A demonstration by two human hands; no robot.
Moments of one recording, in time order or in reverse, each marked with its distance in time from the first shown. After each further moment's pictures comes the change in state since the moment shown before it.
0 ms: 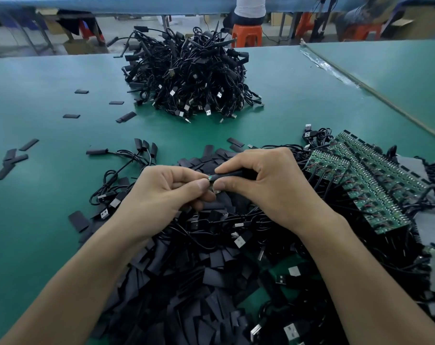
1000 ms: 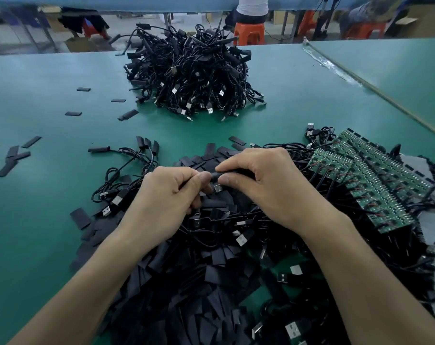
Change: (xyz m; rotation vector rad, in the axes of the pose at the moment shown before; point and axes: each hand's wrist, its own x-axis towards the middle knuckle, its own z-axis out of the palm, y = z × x) left_hand 0.005 -0.014 0.004 0.409 0.126 0.224; right_hand 0.001 0.000 0.001 -0.145 -0.101 0.024
